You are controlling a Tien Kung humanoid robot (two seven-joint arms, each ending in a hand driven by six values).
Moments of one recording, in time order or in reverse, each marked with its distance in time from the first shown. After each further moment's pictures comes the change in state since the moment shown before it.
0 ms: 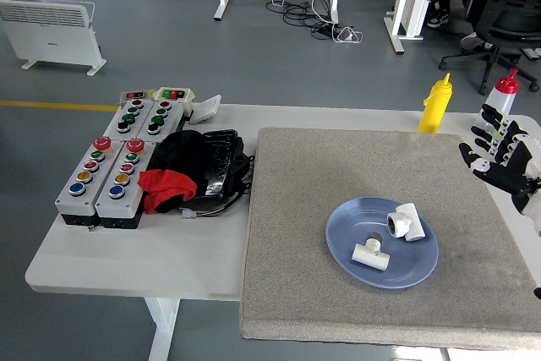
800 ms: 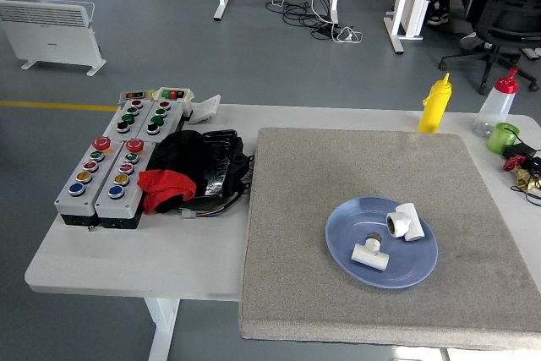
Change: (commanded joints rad) left arm -0.009 -0.002 -0.007 0.001 0.011 -0.001 0.005; right arm -0.108 0.037 0.317 -0.027 0.809 0.005 0.016
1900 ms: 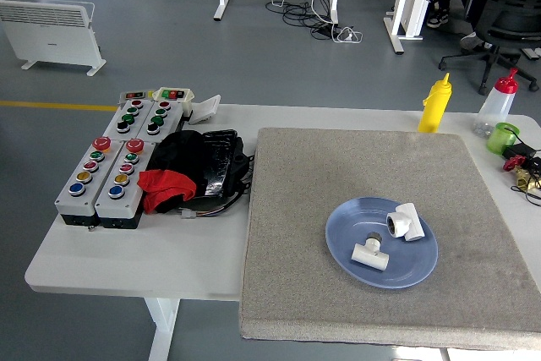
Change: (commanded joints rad) left arm 0.025 -0.002 -0.013 -0.004 0.026 0.003 0.011; right arm -0.047 0.006 0.004 -0.006 -0.025 -0.028 0.073
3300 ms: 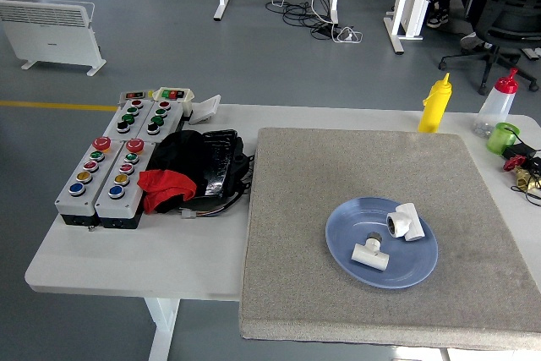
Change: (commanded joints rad) left arm -0.019 0.003 0.009 0.002 -0.013 -0.004 -0.004; right arm -0.005 0.012 0.003 -0.024 0.021 -0.020 -0.035
